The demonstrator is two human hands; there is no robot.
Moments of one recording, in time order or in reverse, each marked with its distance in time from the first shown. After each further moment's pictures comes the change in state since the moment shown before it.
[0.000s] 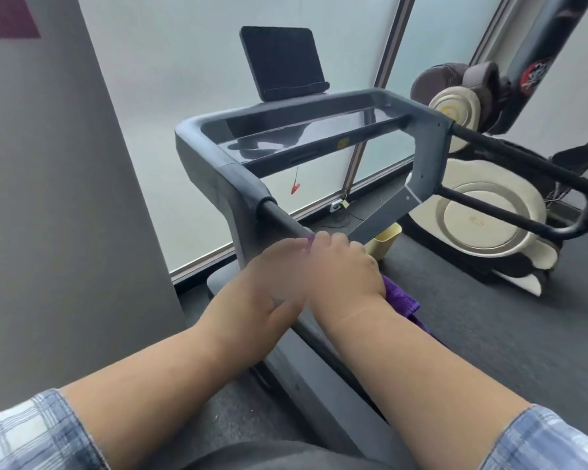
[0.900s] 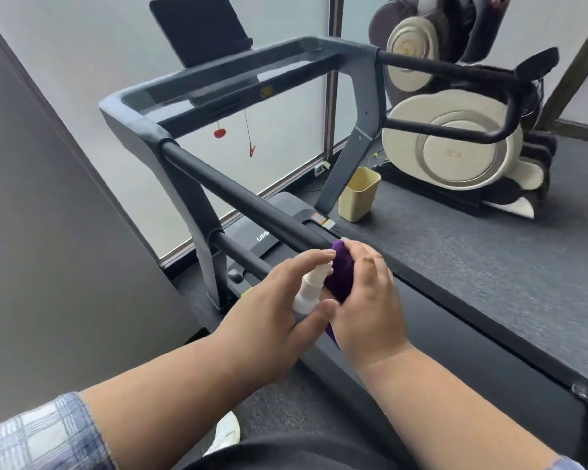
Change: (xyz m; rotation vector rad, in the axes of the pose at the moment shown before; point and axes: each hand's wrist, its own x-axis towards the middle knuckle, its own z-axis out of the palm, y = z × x) left_hand -0.130 0.162 0.166 0.136 -0.195 0.132; right_hand -0.237 0.191 0.083 0.882 0.474 0.108
